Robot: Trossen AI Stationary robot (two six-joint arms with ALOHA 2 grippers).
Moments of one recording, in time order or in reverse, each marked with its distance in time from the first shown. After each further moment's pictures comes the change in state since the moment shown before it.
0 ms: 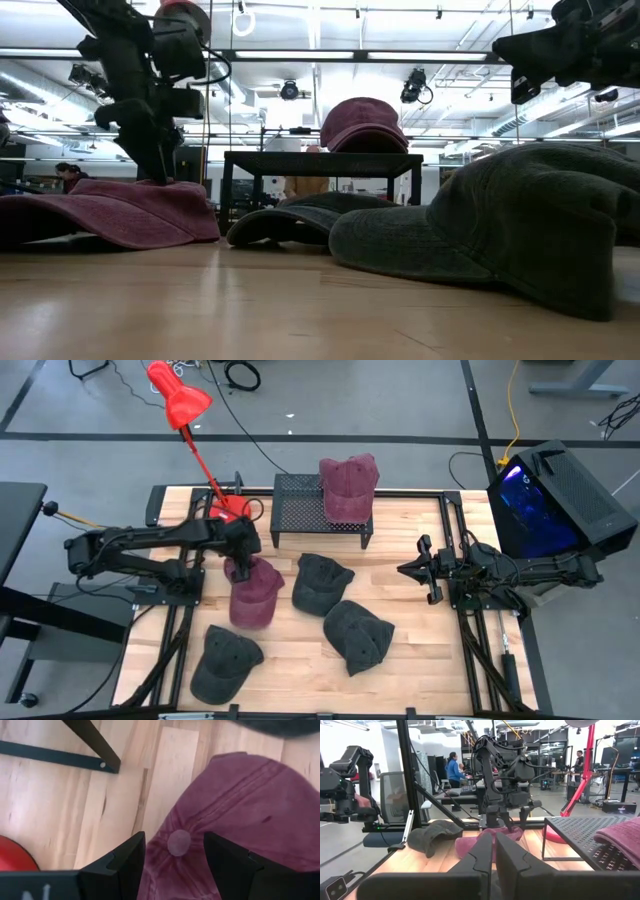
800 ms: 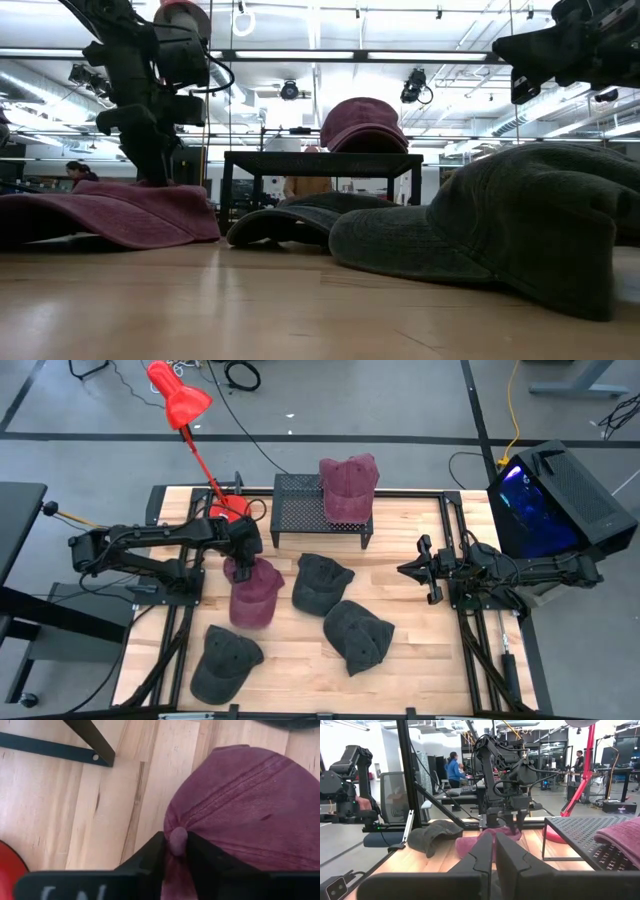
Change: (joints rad) left arm 0.015 0.043 0.000 0.007 0.022 0.003; right arm 0.000 0.000 0.000 0.000 0.000 0.000
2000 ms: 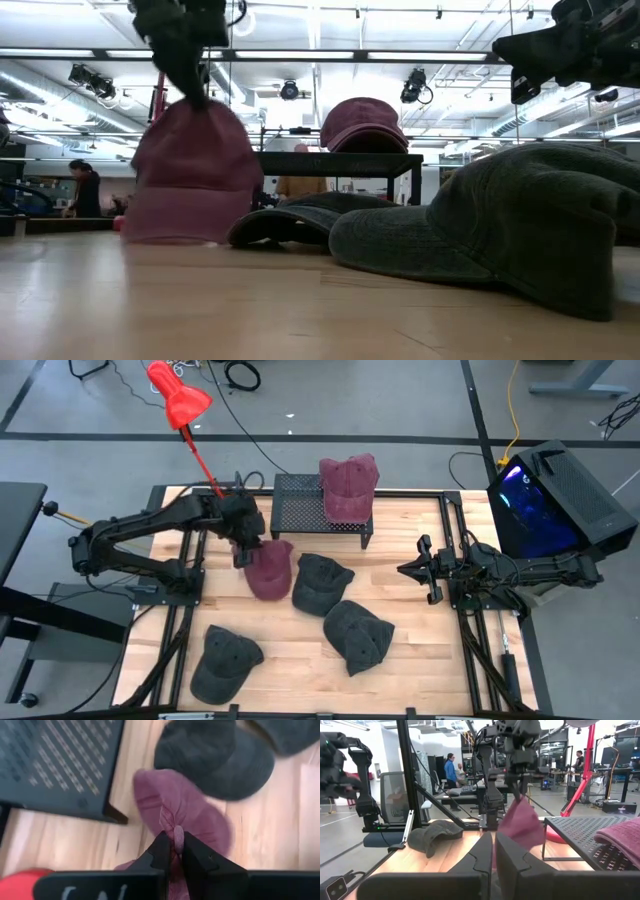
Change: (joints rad) left arm -0.001 -0.002 0.434 -0.290 0.072 0.008; right arm 0.000 0.000 0.000 0.000 0.000 0.000
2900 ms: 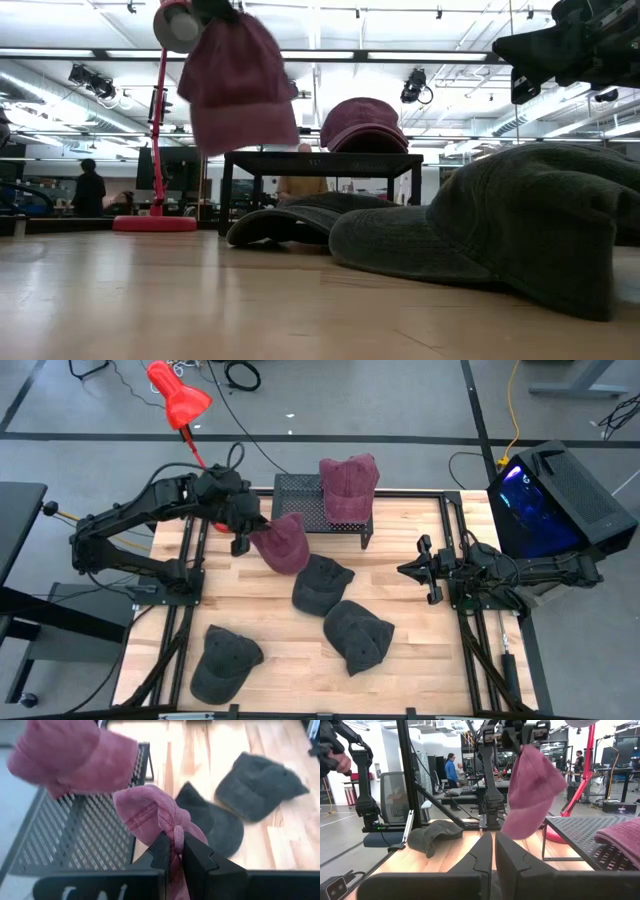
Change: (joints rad) left arm -0.058 0.003 0.338 -0.014 0.002 0.021; right arm 0.000 0.000 0.000 0.000 0.000 0.000
